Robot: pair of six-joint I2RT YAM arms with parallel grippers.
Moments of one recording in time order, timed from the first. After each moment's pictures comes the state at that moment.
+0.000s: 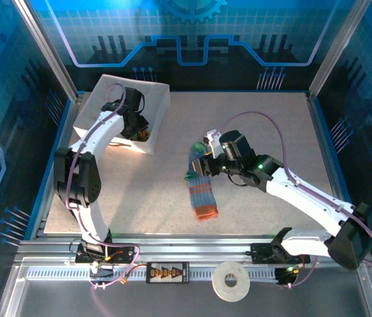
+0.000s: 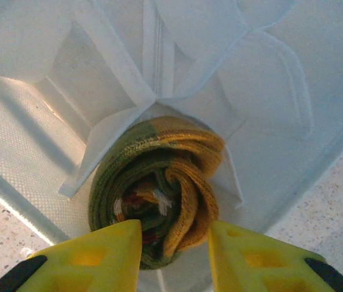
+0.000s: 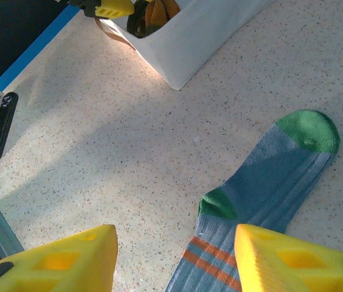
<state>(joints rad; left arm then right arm) -0.17 1.85 1.57 -0.86 -0.08 -0.92 0.73 1.23 1.01 -0.44 -0.12 0.28</state>
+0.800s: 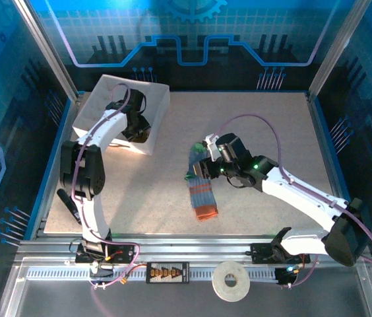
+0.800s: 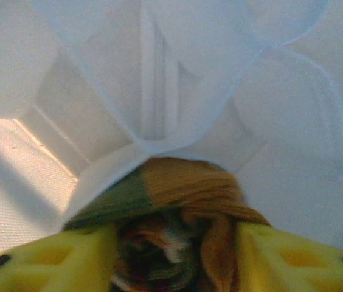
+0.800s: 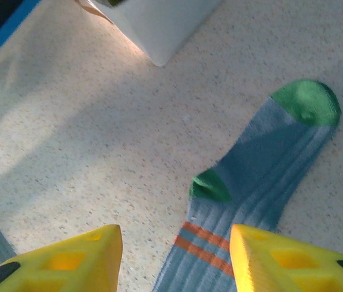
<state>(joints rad) -0.15 1.94 1.60 -0.82 -0.11 -0.86 0.73 1.27 0.97 -0.45 -0.09 0.30</state>
